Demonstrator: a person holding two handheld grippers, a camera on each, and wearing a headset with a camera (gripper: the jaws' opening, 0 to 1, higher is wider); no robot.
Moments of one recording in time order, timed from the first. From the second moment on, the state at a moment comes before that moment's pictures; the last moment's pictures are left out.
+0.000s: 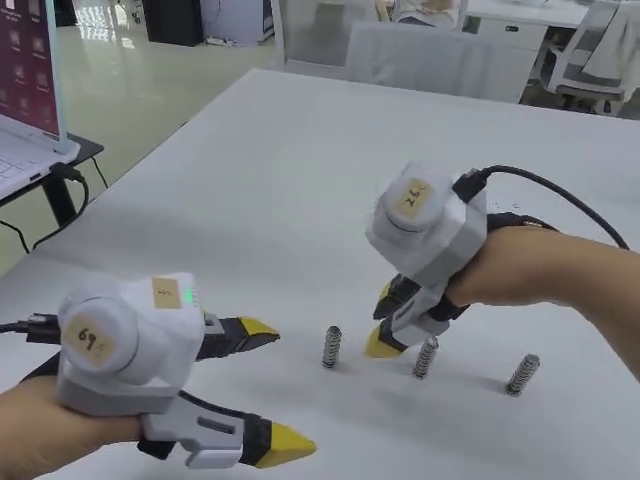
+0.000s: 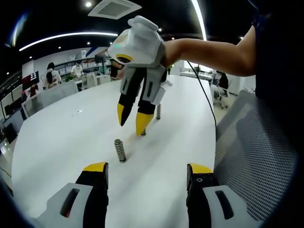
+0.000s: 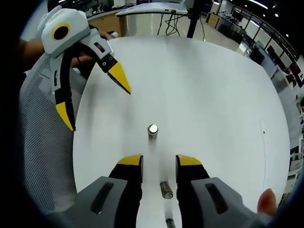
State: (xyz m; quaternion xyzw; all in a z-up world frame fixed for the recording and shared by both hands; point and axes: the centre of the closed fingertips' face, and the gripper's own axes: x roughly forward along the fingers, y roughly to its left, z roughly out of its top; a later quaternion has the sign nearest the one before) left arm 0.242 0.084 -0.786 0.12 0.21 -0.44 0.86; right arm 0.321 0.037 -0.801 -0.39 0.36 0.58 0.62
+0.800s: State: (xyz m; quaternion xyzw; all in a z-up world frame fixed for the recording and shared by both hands) left arm 0.243 0.082 -0.784 0.12 0.21 -0.44 0.86; right arm 0.326 -0.013 -0.767 -0.29 0.31 0.53 0.73
